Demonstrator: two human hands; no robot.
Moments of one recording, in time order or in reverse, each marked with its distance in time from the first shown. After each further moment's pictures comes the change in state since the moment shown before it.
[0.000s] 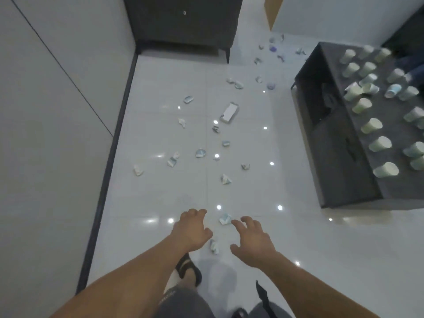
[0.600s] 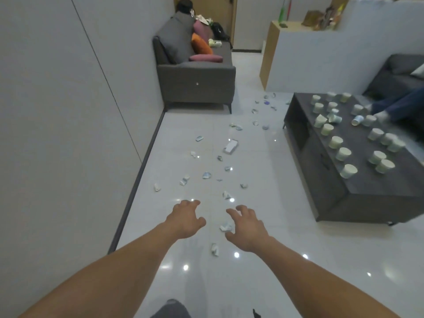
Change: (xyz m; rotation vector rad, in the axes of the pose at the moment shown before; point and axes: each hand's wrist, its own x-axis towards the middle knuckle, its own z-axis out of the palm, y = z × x) left_hand -0.276 0.097 0.092 0.000 0.325 -0.043; right_hand -0.266 0.047 0.018 -0.026 0.268 -0.183
